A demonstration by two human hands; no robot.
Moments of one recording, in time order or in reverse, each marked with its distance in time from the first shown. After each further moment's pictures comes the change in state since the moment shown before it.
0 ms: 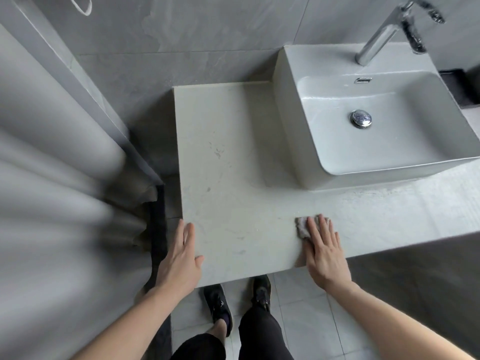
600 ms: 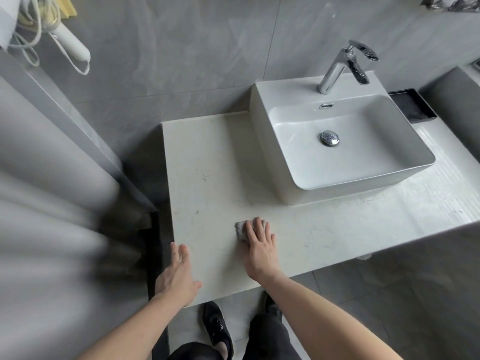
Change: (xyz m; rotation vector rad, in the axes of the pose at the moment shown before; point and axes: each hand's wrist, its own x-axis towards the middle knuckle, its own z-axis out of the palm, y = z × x) left_hand 0.002 0.034 -0.020 0.299 -0.157 -0.152; right_hand 0.030 -0.133 0.007 0.050 -0.144 -0.033
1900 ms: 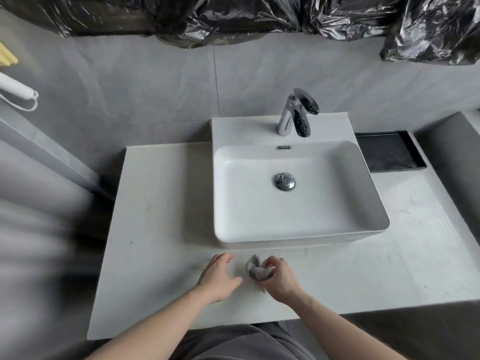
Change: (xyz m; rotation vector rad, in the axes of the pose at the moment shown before) left_hand 0.041 0.322 -0.020 -0.610 -0.085 0.074; right_hand 0.060 0.242 -0.177 0.443 -0.262 0.160
